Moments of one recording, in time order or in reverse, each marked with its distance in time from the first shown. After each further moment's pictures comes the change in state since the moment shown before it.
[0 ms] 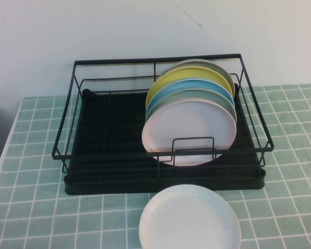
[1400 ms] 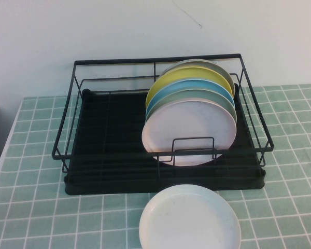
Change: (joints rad) right arm 0.000 0.000 0.000 0.000 0.000 0.000; left arm 0.000 0.000 0.008 -0.013 -0.844 -0.068
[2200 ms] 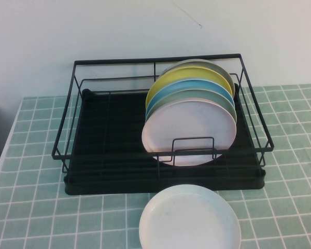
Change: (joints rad) right arm 0.000 0.000 0.000 0.000 0.000 0.000; left arm 0.000 -0.002 0.000 -0.024 -0.475 -0.221
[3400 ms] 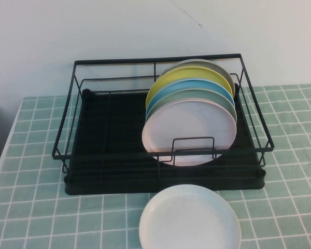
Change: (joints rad) right arm 0.000 0.000 0.000 0.000 0.000 0.000; left arm 0.000 0.379 -0.684 0.070 1.497 -0.048
